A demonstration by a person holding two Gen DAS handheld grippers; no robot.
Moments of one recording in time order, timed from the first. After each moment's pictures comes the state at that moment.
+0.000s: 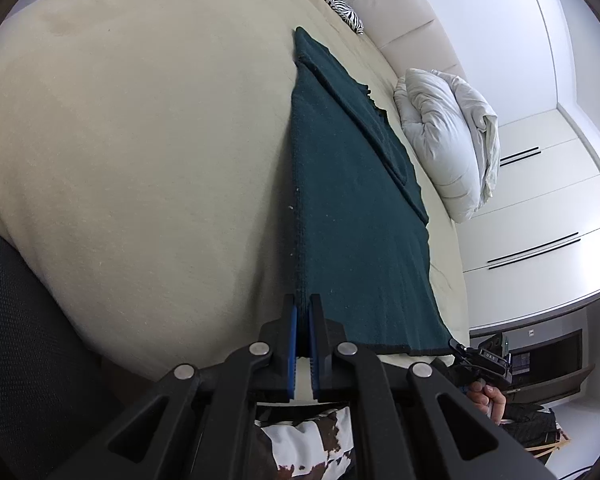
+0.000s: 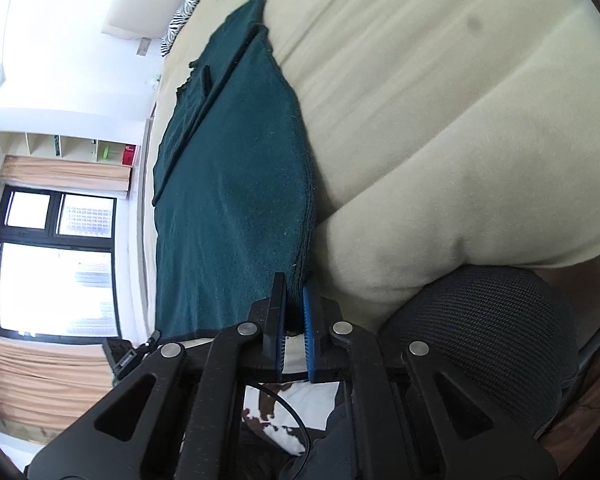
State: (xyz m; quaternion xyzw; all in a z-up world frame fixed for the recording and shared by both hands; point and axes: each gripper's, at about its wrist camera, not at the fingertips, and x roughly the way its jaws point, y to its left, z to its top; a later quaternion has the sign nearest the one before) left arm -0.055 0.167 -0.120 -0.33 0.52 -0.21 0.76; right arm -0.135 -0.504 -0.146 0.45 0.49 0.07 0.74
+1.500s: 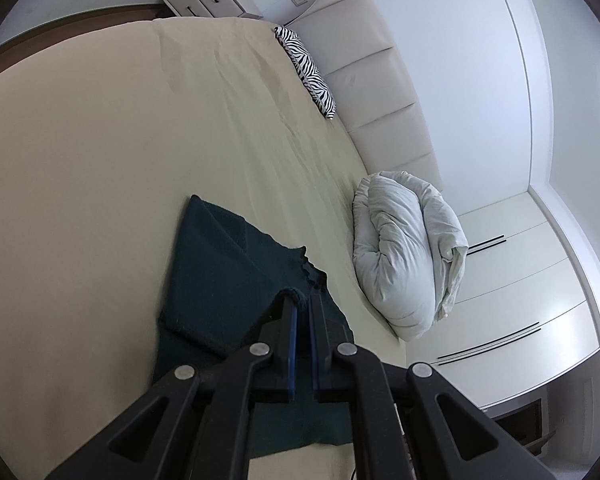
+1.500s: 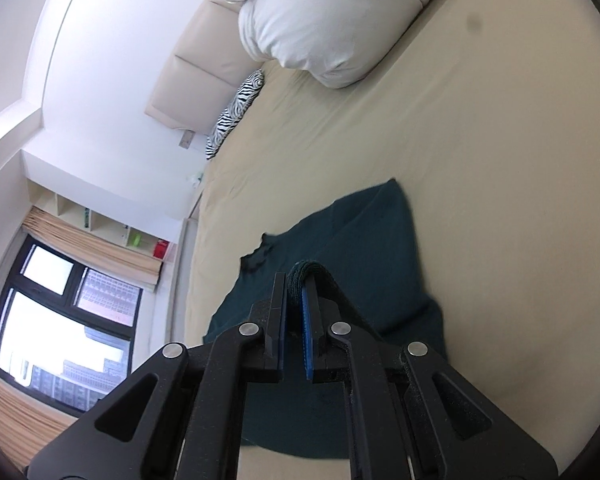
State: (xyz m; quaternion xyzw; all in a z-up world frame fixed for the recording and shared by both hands) left arm 0.237 0.141 -0.044 -0.43 0.40 -0.21 0.78; right arm 0.166 -0.541 -0.059 0.47 0.32 0.03 0.82
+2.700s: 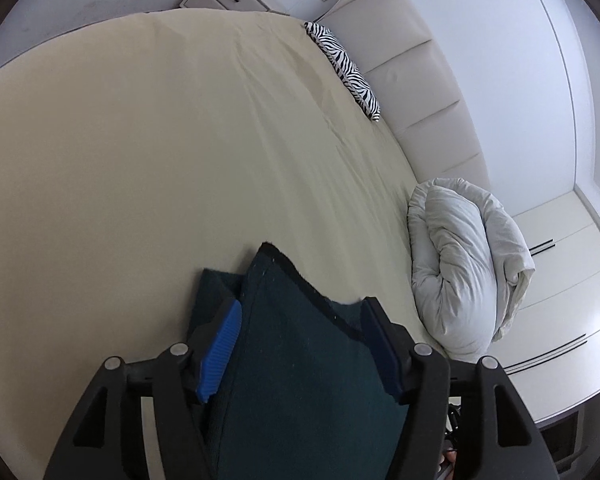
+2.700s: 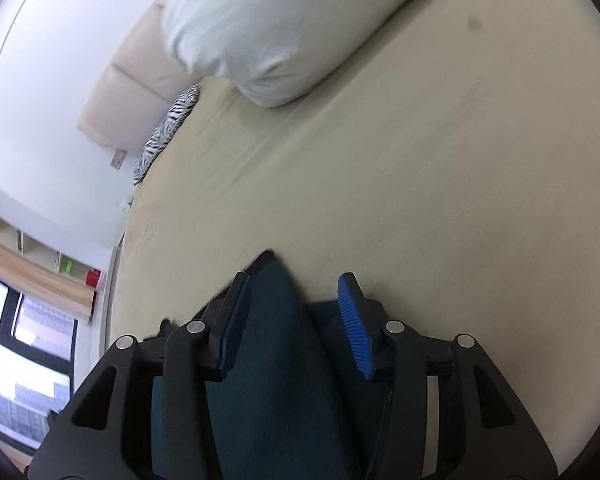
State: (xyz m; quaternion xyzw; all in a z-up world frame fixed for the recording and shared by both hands) left arm 0.333 0.120 -0.091 -0.38 0.43 -0.15 0.81; right arm 0.332 -0.563 -0.150 0.40 0.35 -0.08 0.84
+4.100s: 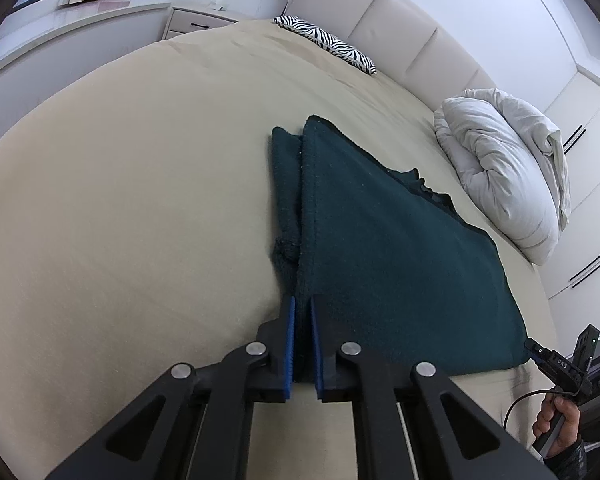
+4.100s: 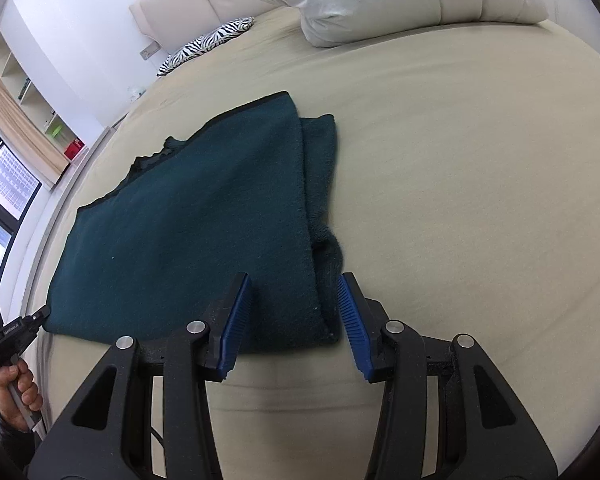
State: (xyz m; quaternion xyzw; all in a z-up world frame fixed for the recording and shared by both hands) left arm 0.189 0.098 -0.121 -0.19 0.44 -0.12 0.87; right arm 0.150 -0.497 -0.143 0.22 0.42 -0.04 0.88
